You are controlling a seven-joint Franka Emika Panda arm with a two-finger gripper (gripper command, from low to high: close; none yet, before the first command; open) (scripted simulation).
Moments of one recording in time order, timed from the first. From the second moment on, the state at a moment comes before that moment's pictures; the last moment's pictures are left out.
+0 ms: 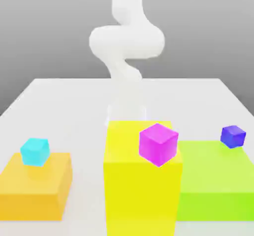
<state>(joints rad) 0.02 -0.71 0.02 -2.28 0.01 2.31 0.81</state>
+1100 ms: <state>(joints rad) 0.32 0.50 0.23 -1.98 -0.18 2.49 1.09</state>
